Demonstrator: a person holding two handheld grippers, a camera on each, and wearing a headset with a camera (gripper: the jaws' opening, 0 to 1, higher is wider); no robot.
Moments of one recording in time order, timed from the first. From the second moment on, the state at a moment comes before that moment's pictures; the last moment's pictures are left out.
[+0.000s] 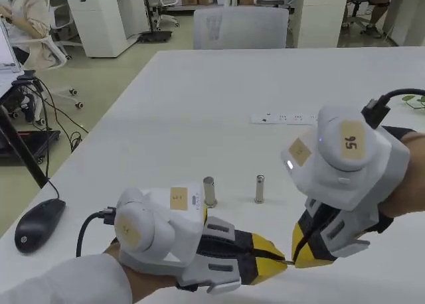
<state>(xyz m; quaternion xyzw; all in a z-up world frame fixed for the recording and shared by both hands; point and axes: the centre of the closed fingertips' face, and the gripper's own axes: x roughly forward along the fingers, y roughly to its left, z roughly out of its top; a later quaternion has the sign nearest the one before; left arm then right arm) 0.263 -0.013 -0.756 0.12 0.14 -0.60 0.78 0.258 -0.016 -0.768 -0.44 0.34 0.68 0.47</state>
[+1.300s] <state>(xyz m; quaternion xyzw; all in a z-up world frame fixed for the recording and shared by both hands) 0.270 -0.003 -0.753 0.09 0.15 -0.59 0.79 0.264 -0.023 -0.760 -0.44 0.28 0.68 0.52</state>
